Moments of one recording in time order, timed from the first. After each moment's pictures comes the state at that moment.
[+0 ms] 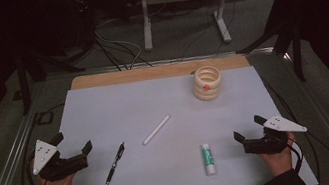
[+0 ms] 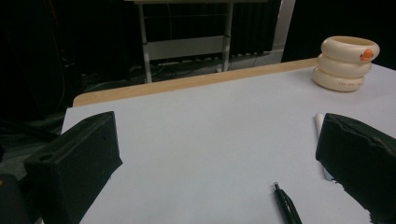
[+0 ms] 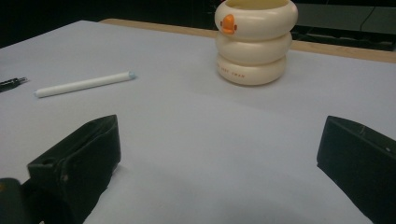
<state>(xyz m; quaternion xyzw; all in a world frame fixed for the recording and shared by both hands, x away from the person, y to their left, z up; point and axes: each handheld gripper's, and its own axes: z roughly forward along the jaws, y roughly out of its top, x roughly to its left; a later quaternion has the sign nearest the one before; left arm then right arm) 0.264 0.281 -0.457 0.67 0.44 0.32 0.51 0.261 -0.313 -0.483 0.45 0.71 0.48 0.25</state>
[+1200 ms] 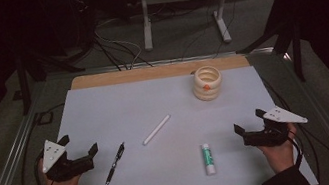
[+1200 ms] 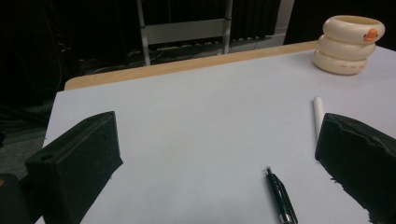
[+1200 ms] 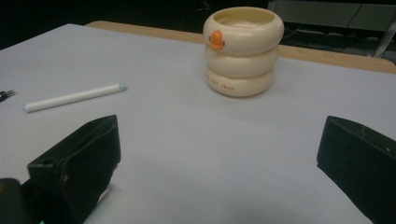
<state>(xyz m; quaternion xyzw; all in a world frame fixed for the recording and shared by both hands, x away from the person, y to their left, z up) 0.262 0.267 -0.463 0.69 0.45 0.31 0.48 0.272 -0.310 -0.460 0.46 0.71 0.47 0.26</state>
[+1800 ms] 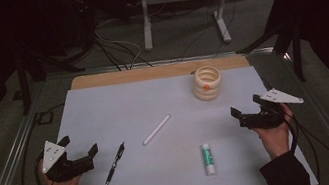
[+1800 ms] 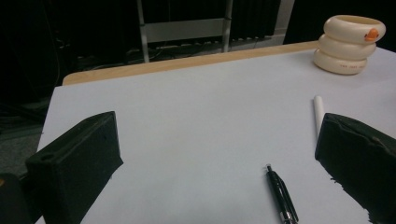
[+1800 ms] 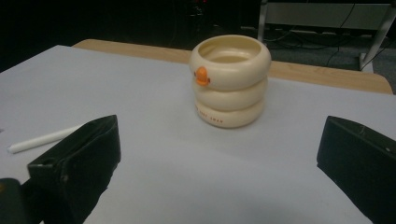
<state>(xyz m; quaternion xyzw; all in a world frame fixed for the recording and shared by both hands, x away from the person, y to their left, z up) 0.263 0.270 -0.468 0.68 0.45 0.31 0.49 0.310 -0.306 -0.433 0.48 0.69 0.47 0.26</state>
